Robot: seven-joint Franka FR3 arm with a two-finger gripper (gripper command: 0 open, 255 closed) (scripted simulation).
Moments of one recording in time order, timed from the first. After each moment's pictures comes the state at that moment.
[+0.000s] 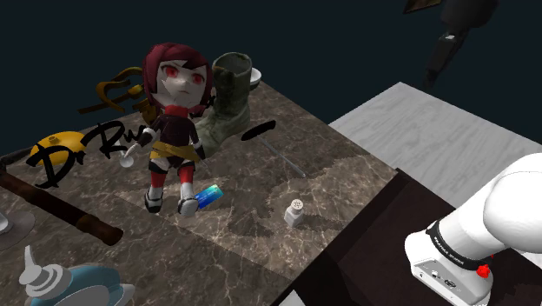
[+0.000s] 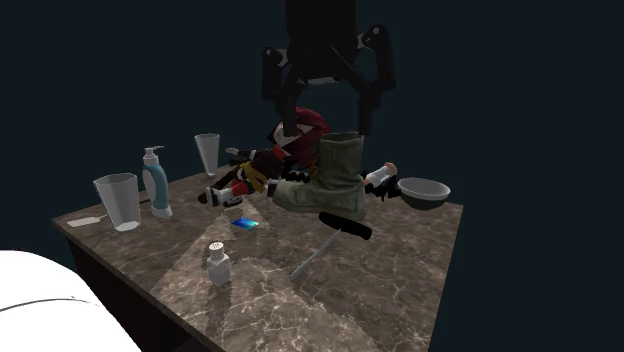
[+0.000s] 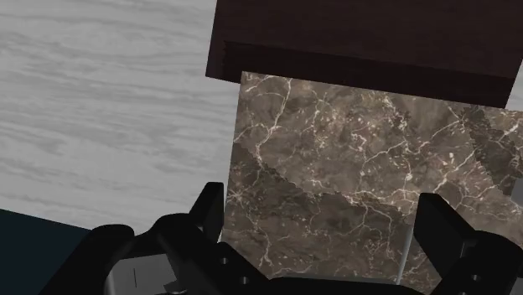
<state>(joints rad) 0.00 -0.79 0.01 -2.31 -0.11 1.44 -0.17</state>
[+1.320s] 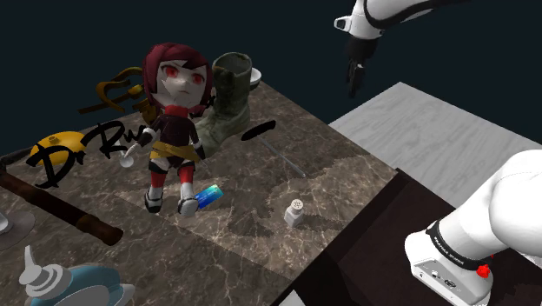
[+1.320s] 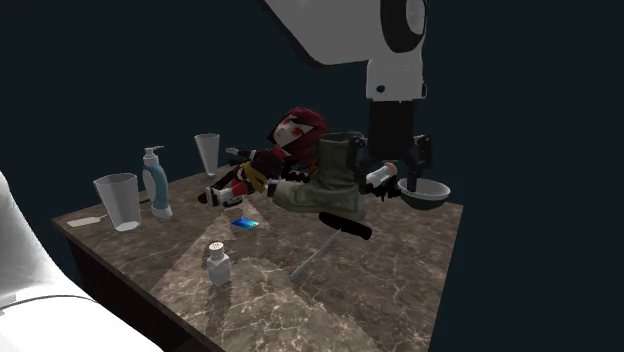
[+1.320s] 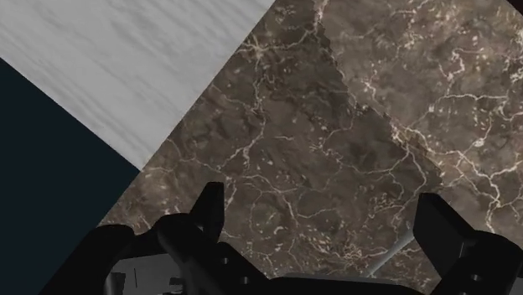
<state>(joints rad) 0.13 -0.21 -0.17 -2.19 -0.11 1.92 -0.73</state>
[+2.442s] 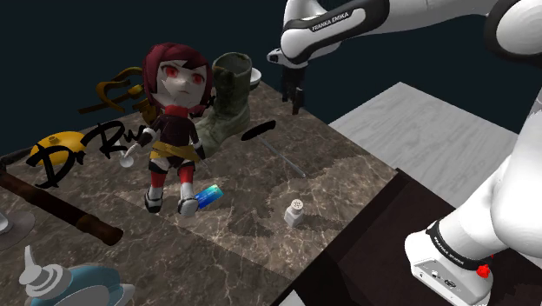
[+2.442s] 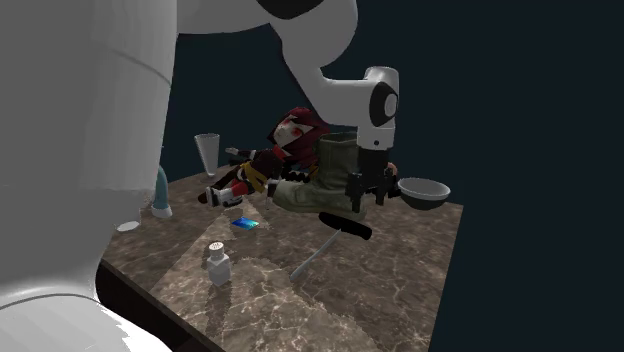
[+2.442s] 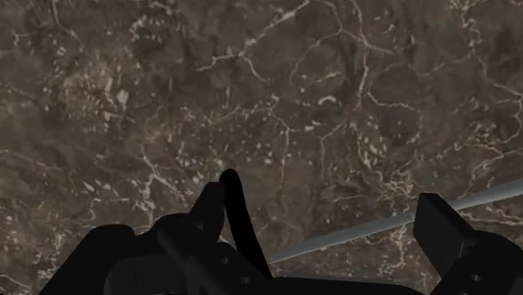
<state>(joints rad) 0.18 0.36 -0.10 -1.78 0.05 2.08 -1.21</state>
